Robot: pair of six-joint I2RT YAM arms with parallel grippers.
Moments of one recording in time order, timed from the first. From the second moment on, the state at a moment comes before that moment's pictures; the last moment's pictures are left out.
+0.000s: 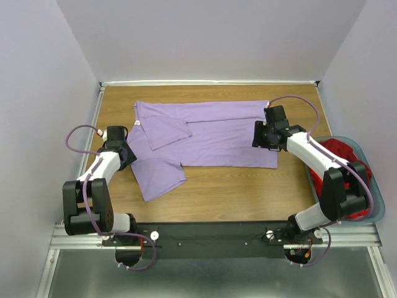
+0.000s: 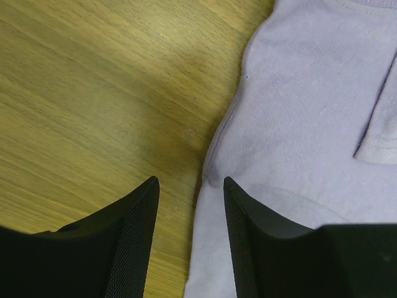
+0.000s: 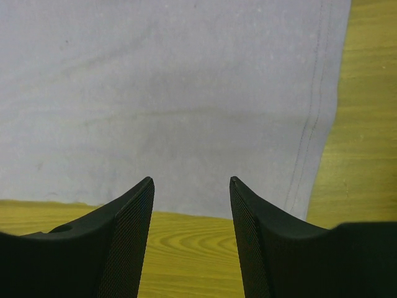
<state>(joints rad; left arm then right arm) 0.10 1.37 0.72 -0.36 -0.19 -0.48 0.29 1.51 1.03 -0.46 0.07 0.32</state>
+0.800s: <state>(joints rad) 0.09 1.47 0.72 -0.29 -0.19 -0.47 0.29 1.50 0.98 -0.46 0.10 0.33</state>
